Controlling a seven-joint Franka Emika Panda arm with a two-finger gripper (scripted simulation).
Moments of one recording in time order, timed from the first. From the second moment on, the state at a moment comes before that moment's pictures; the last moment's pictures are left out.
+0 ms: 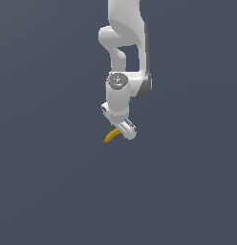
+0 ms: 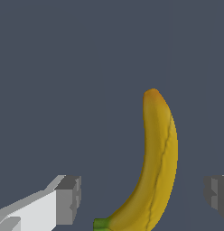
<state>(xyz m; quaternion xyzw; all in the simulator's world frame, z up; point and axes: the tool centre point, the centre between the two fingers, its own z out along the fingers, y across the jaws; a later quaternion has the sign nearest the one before) -0.059 0.002 0.091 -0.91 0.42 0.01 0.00</state>
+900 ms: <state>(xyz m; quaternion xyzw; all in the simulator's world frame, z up) -0.087 0.007 0.070 -0.82 0.57 0.00 0.00</state>
